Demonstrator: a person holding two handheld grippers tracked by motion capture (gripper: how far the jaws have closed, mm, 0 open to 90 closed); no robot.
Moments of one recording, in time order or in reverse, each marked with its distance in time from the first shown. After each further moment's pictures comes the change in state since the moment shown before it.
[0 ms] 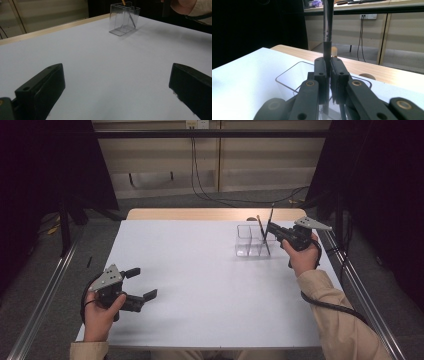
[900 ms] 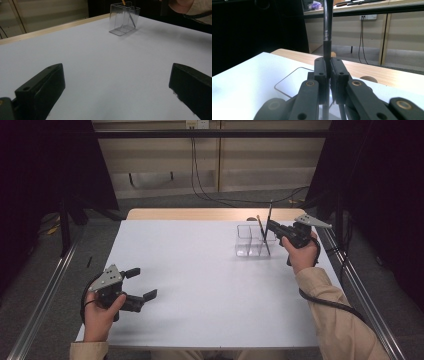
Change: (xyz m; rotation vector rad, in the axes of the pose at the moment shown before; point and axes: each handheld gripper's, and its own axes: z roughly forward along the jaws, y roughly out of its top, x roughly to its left) left arm 0.000 0.000 0.000 0.000 0.000 0.000; right arm -0.003 0.004 0.006 -0.018 0.002 0.033
